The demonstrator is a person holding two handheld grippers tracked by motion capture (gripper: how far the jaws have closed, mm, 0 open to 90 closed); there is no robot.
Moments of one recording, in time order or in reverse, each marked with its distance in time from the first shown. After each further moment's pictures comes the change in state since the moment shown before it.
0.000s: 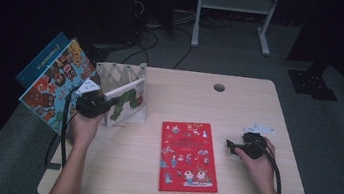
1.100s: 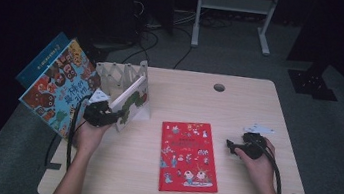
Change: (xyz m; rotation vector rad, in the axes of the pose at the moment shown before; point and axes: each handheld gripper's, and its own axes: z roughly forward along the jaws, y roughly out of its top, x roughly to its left) left arm -0.015 -0.026 0.015 0.140 0.016 0.045; right arm 0.001 0.000 0.000 0.000 -0.002 0.002
